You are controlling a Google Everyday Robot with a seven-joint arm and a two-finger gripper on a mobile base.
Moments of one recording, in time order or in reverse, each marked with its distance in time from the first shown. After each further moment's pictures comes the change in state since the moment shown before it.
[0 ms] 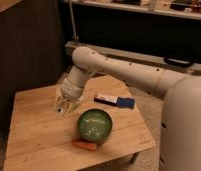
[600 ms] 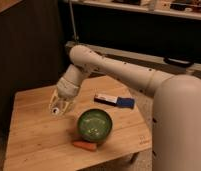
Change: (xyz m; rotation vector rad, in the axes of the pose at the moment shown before) arm -0.012 -0.009 0.004 -0.030 -0.125 -0.046
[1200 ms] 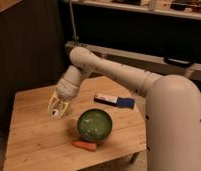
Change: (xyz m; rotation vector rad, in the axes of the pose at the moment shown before) arm -0.004 0.004 0.010 -0.032 -0.132 0.012
